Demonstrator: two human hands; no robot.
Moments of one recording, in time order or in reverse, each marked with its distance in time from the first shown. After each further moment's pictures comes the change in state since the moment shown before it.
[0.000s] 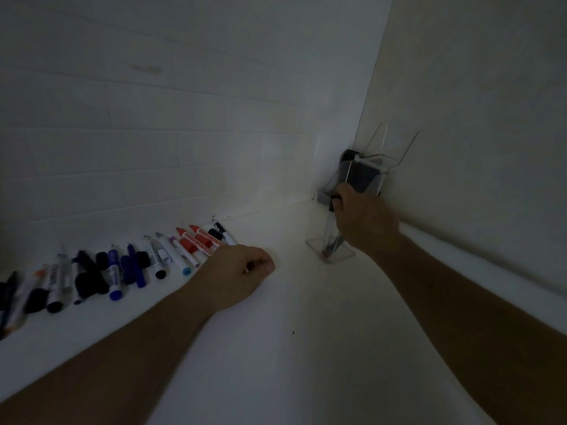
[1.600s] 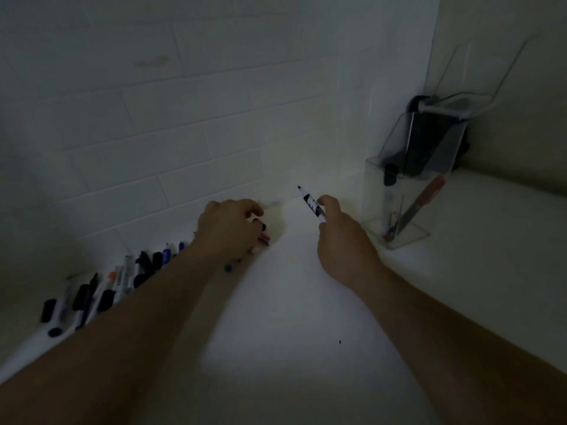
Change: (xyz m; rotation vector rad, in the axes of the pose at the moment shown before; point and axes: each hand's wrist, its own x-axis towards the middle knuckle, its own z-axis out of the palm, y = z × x) left_hand 0.048 -0.051 -0.053 0.465 0.055 -0.506; right_hand -0.032 -0.083 0.106 0.744 -0.167 -0.048
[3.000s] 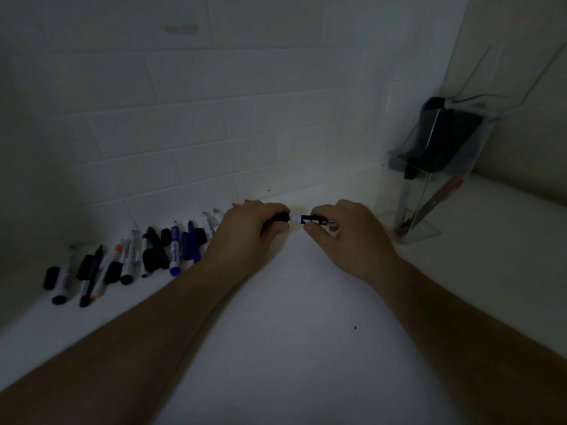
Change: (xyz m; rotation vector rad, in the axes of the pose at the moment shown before) left_hand -0.053 0.002 0.008 -0.176 0.214 0.392; right_hand -0.005 -0.004 -0.003 -0.164 0.019 -0.225
